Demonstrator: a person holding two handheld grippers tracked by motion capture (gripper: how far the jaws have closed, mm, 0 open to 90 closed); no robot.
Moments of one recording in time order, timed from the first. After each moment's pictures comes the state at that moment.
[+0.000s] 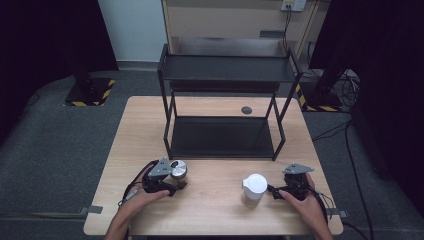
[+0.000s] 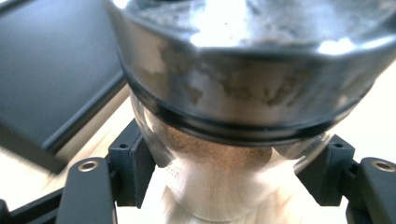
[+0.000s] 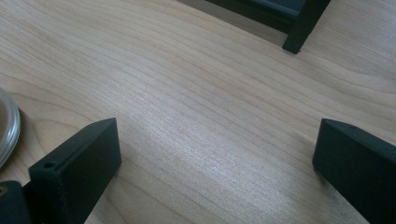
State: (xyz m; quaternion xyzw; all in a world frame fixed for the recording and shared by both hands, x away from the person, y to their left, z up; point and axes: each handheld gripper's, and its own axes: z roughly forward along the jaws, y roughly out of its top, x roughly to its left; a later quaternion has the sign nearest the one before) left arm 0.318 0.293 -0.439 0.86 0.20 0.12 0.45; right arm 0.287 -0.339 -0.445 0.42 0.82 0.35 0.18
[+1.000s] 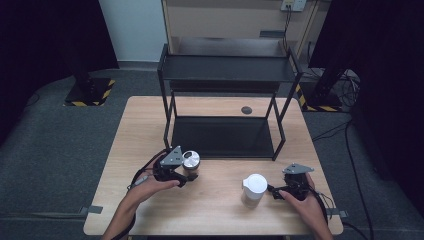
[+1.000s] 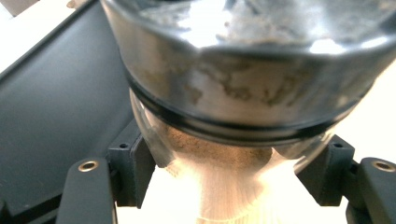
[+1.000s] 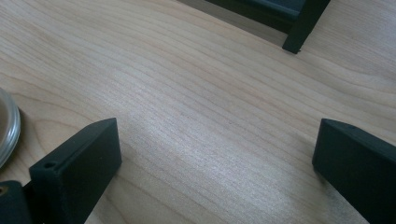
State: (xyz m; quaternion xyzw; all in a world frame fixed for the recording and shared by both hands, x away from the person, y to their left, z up) left arm 0.349 0.260 -0.391 0.88 0.14 0.12 0.43; right arm 0.287 -0.340 -0.445 0.42 0.82 0.35 0.18
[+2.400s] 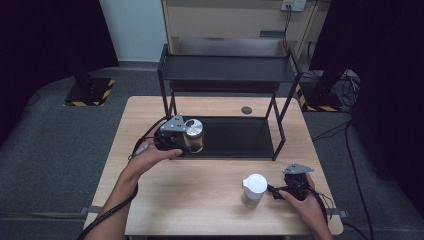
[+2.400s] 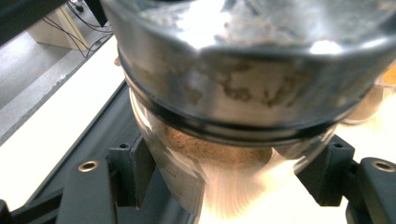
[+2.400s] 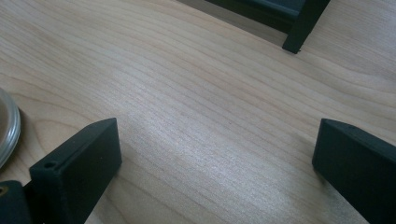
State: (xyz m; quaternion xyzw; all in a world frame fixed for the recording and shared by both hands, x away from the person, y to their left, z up) left arm 0.397 0.258 -0.312 0.87 0.14 0.14 0.45; right arm 0.287 -0.339 -0.445 0.42 0.82 0.35 0.18
